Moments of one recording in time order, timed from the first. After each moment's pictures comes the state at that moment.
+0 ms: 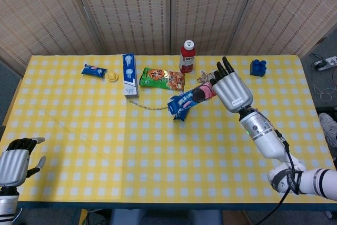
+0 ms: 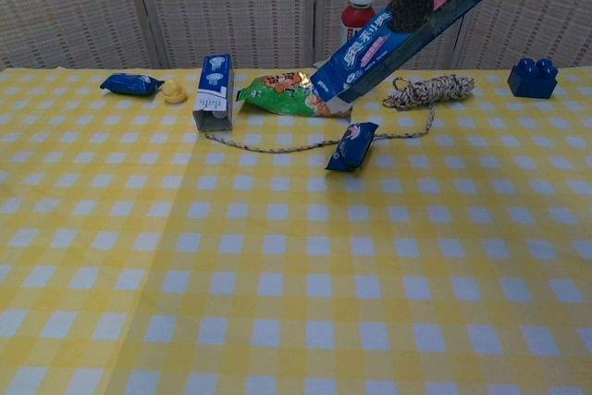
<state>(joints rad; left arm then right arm) -0.10 -1.21 -0.06 -1.56 1.47 1.49 0.17 0.92 -1.08 0.10 -1.76 -1.05 1.11 -0.89</state>
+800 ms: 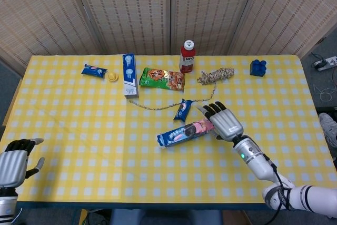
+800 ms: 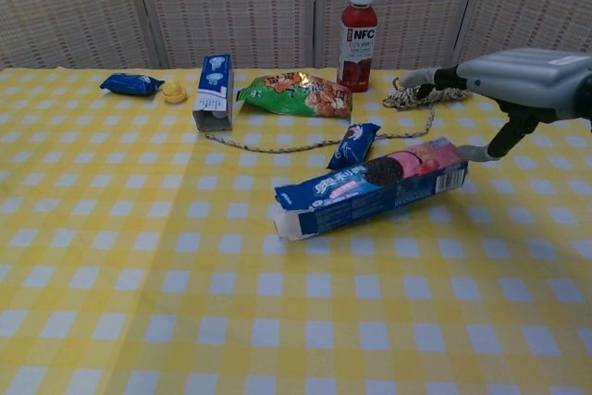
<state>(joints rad) -0.10 -1.20 -0.06 -1.57 1.46 1.49 0.18 0.73 -1.31 0.03 -1.62 -1.18 1.00 -0.35</state>
